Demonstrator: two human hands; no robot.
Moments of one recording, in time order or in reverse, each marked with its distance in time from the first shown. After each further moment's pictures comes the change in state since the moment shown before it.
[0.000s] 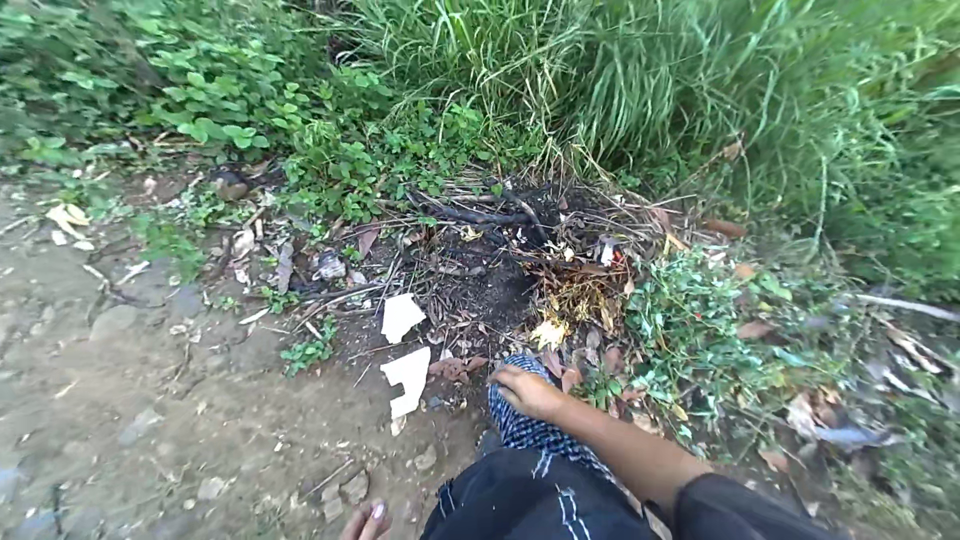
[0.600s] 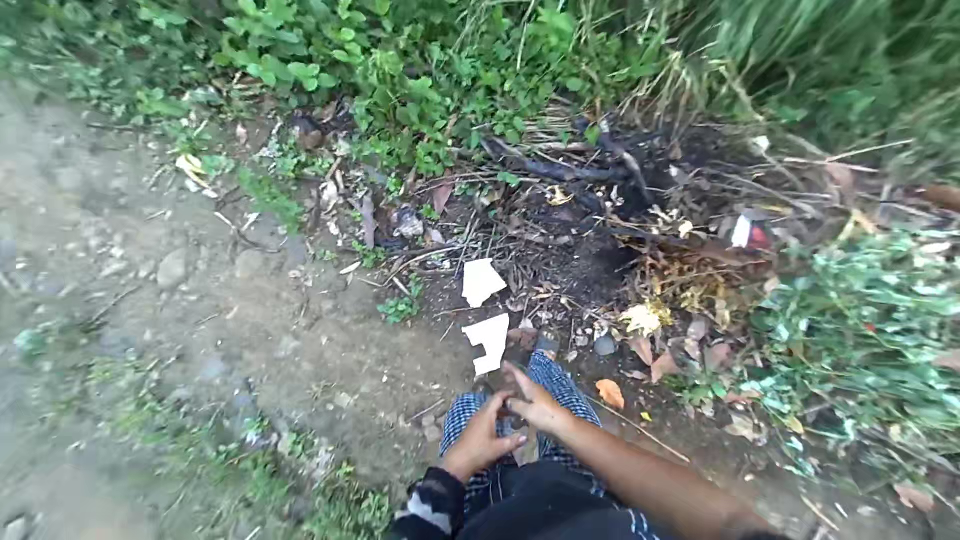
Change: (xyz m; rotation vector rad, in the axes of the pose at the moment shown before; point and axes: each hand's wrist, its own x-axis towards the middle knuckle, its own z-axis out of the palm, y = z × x) left_hand 0.146 0.199 -0.006 0.481 -0.492 0.175; right_hand 0.210 -0.081 0.071 0.817 -0.087 0.262
